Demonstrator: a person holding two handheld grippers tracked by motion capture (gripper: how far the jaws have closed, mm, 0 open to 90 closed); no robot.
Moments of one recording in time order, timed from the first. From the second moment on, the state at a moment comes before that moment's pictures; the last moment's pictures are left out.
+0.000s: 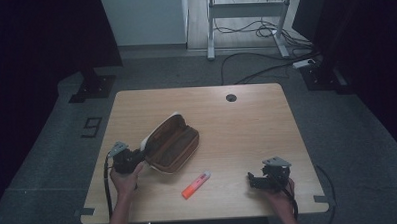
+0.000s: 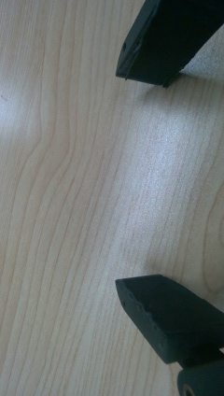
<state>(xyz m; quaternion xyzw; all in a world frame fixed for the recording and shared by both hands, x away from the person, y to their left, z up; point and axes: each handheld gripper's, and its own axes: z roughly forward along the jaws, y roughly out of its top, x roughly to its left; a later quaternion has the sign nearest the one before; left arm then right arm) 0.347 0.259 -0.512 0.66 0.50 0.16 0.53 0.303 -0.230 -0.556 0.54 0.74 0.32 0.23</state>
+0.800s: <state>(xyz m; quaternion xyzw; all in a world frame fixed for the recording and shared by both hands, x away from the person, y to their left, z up) 0.342 0.252 -0.521 0.70 0.48 0.16 0.50 0.303 -0.230 -0.557 0.54 0.74 0.32 0.23</state>
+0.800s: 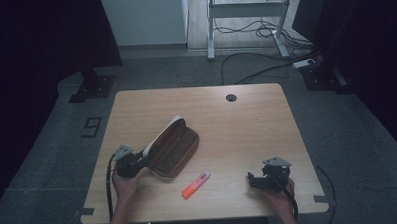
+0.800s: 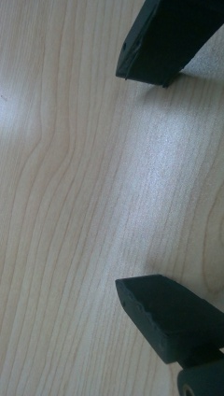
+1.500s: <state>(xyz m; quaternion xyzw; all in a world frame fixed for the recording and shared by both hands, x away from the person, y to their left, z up) 0.313 0.265 -0.502 0.70 0.47 0.19 0.50 0.303 -0.230 -0.557 0.54 0.74 0.32 0.23</state>
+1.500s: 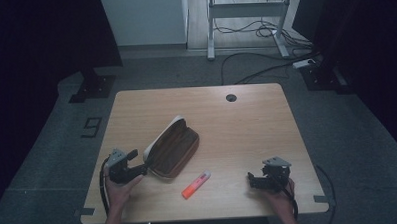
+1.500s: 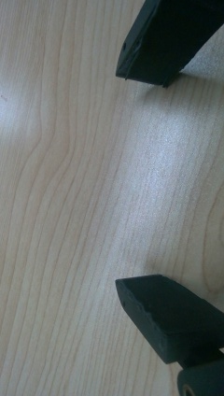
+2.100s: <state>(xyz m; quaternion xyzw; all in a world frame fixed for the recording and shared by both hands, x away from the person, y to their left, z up) 0.274 0.270 -0.485 0.70 0.45 0.18 0.52 0.303 -0.230 -0.557 0.54 0.74 0.32 0.23</state>
